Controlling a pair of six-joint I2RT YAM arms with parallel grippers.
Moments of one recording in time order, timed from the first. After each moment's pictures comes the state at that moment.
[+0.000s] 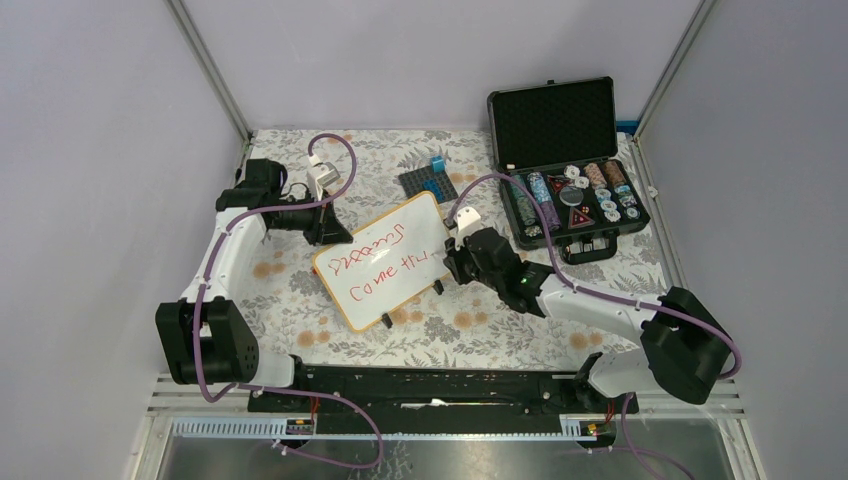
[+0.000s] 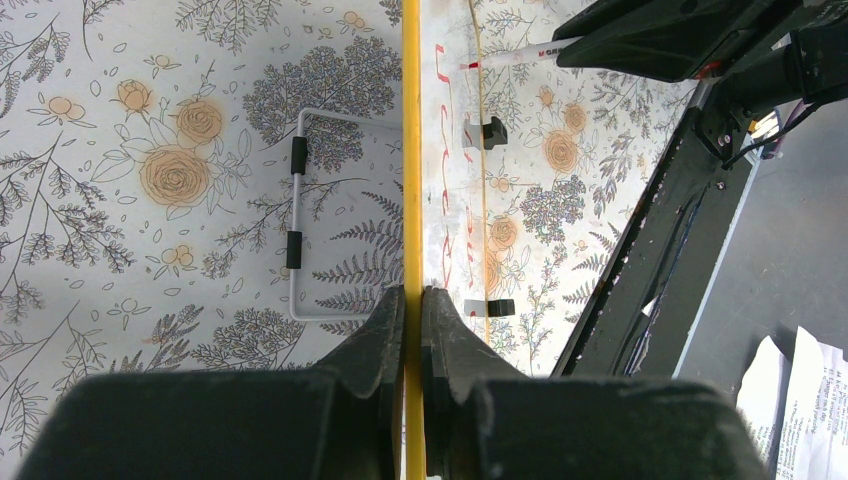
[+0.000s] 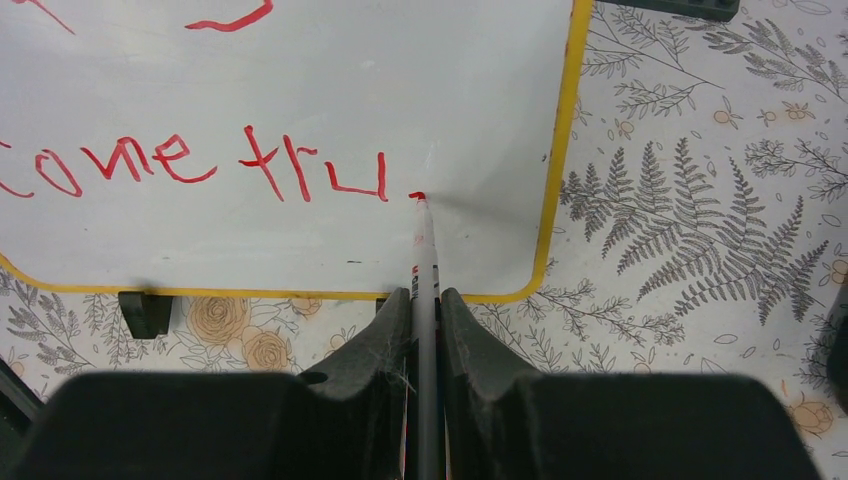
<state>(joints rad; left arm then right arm) 0.04 1.40 1.18 -0.92 0.97 0.56 0.87 1.36 0.73 0.11 0.14 0.19</state>
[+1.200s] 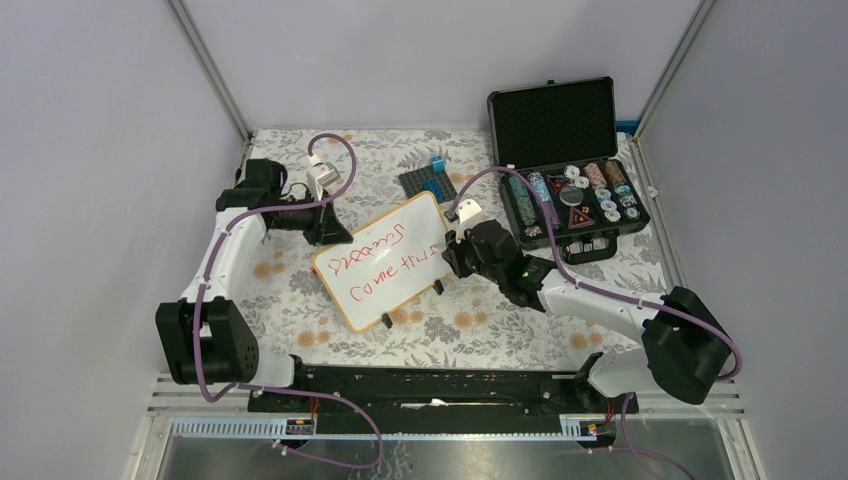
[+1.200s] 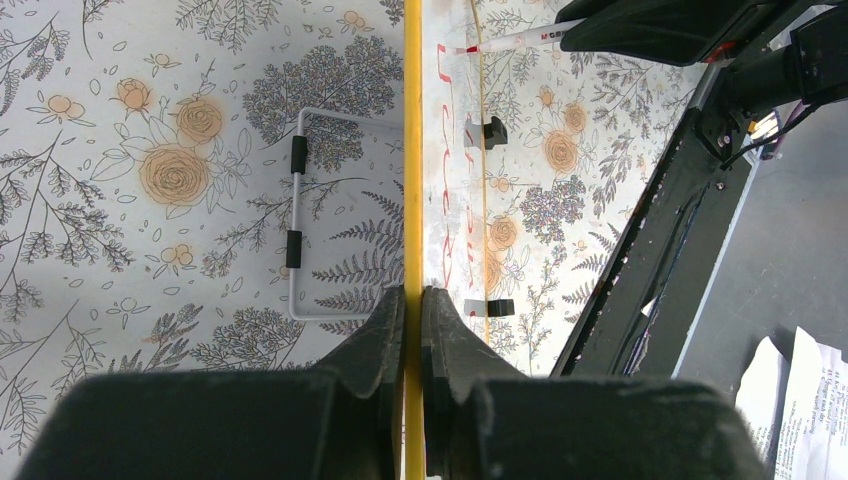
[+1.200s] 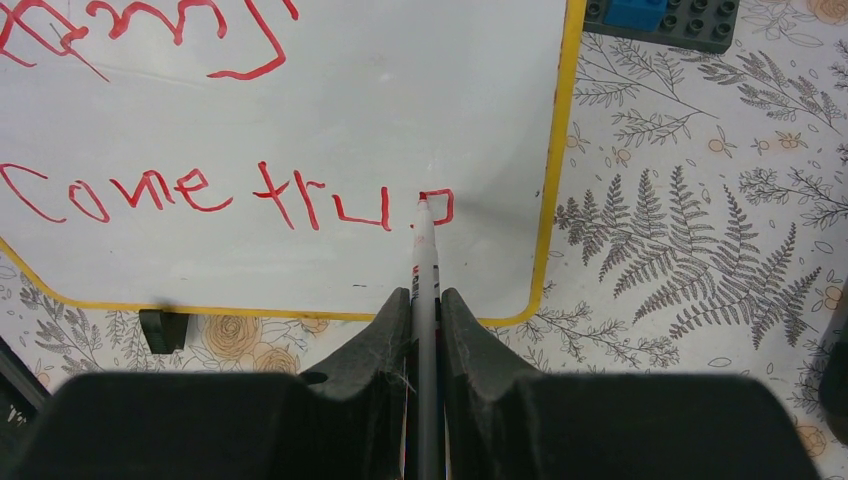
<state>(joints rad) 0.04 1.40 1.18 -0.92 0.97 0.55 0.84 1.36 0.77 0.10 0.10 0.18</state>
